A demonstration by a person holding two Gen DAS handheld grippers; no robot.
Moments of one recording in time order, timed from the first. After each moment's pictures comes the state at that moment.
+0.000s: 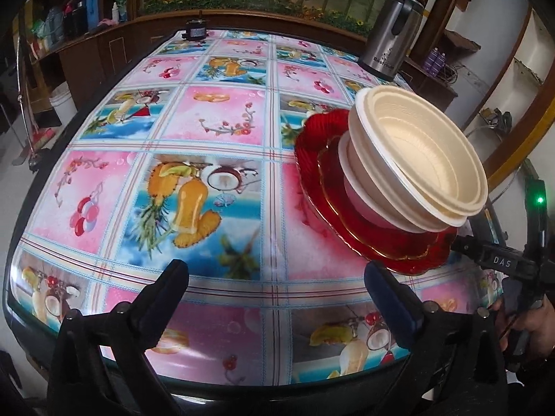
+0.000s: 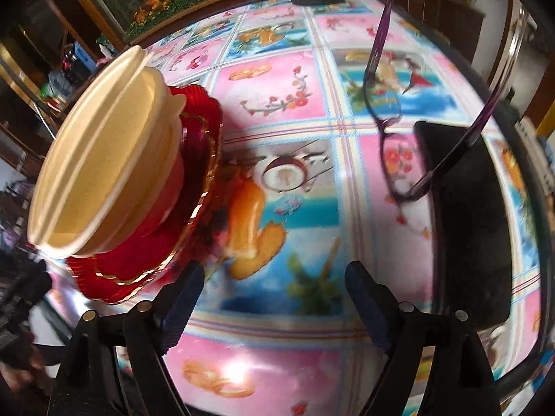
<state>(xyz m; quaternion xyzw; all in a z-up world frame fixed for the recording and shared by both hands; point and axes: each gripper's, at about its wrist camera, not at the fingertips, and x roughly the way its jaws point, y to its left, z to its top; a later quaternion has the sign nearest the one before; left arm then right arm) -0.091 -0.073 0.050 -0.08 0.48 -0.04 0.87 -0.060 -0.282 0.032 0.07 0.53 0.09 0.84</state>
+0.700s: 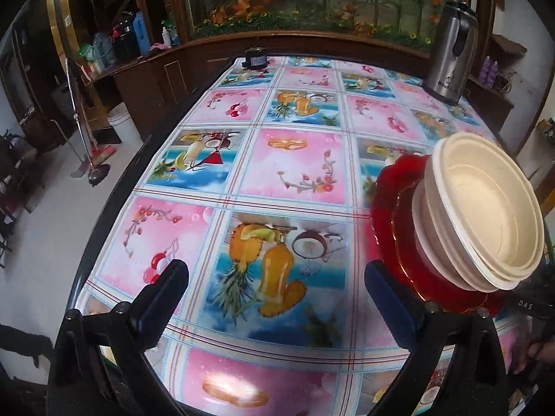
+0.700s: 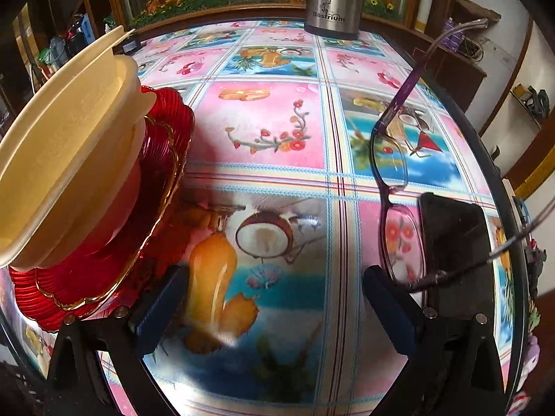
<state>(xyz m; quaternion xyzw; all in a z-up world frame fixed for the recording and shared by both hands) -0.045 -0.045 0.071 -0.02 0.46 0.10 0.88 -0.023 -0.265 0.020 -0.03 0.49 0.06 0.87</state>
